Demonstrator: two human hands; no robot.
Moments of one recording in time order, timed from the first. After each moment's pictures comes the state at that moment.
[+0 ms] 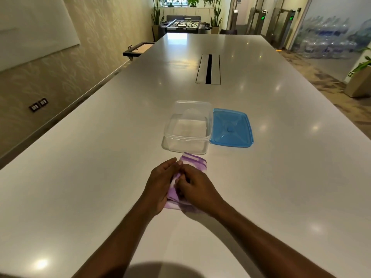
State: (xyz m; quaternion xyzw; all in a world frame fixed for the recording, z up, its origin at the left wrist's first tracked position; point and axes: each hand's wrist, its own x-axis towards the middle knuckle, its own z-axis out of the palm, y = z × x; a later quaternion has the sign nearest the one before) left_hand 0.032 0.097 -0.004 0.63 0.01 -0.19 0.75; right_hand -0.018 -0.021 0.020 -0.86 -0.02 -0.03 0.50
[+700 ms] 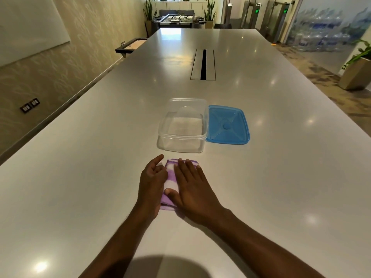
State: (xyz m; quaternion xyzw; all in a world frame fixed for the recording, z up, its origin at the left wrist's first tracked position) left_hand 0.021 0.097 0.003 0.69 0.06 -0.06 0.72; right_hand -0.019 -0.026 -0.022 -0.97 -0.10 -0.04 0.22
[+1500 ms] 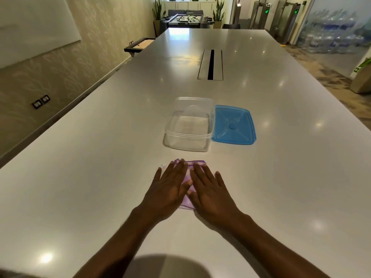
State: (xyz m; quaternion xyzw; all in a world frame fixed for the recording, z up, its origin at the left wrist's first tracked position) left_hand 0.018 0.109 -0.032 0.94 -0.29 -0.04 0.18; right_hand -0.037 -0.056 -0.033 -0.98 -0.10 -0.01 0.20
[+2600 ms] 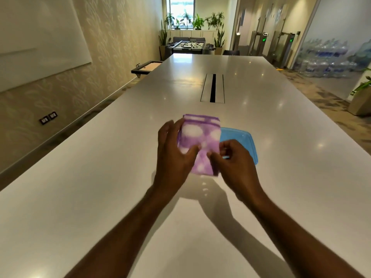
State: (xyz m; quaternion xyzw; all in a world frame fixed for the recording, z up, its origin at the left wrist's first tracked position) left_hand 0.052 0.064 0.105 0.80 -0.17 0.23 0.53; right_hand 0.003 -0.077 0.103 -0.82 0.09 -0.23 0.51
